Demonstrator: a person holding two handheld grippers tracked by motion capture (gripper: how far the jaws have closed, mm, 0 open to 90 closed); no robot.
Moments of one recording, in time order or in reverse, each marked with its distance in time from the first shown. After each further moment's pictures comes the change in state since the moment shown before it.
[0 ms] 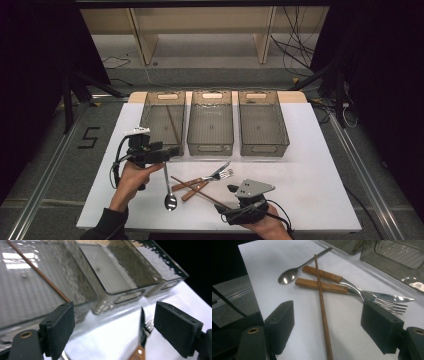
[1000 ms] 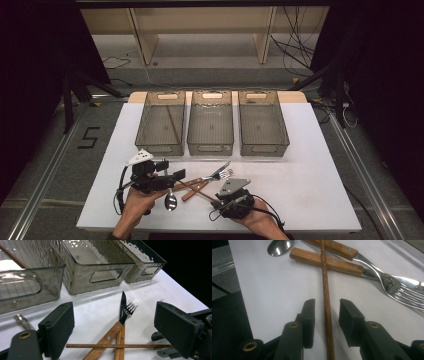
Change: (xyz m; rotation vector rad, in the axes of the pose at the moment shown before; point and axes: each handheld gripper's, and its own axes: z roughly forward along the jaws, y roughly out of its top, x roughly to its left) left arm -0.027 -0.057 -0.008 -0.068 -0.071 0.025; right arm -0.001 0.003 0.042 0.217 0.018 -0.076
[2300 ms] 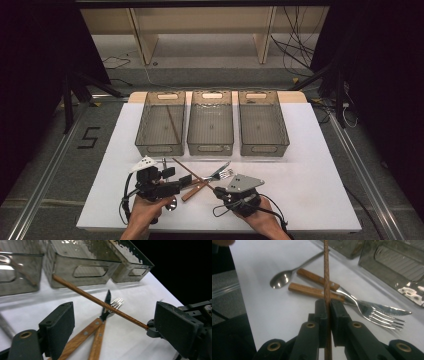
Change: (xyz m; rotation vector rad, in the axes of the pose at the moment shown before) left arm -0.028 -0.008 0.001 -0.013 -0.049 -0.085; right arm 0.002 0.007 -0.029 -0.206 -0.061 0.022
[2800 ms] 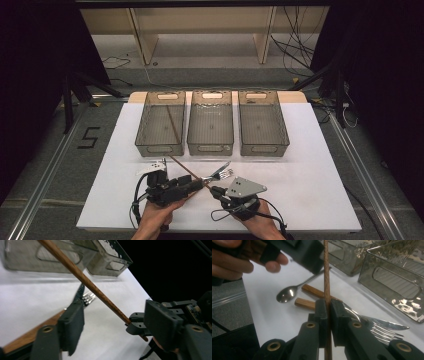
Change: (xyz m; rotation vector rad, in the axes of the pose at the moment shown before) left arm -0.010 -0.013 0.016 0.040 -0.158 -0.137; right arm 0.012 0.004 -0.006 -0.095 -0.013 -0.021
